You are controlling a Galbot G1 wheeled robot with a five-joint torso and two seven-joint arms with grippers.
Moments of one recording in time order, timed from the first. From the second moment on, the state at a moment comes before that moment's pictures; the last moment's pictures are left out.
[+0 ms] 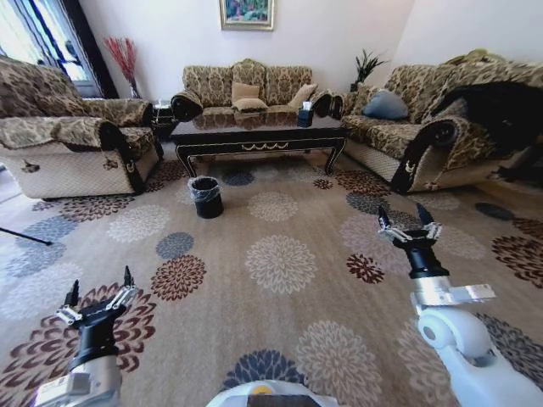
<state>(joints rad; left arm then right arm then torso) 1.93 -1.56 -0.86 -2.42 -0.21 -0.22 -0.19 -1.54 0.94 0.84 2.16 0.65 0.31 0.05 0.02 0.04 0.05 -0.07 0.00</state>
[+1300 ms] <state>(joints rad) 1.93 -1.56 -0.86 -2.42 -0.21 -0.22 -0.19 -1.54 0.94 0.84 2.16 0.65 0.31 0.05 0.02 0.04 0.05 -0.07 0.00</state>
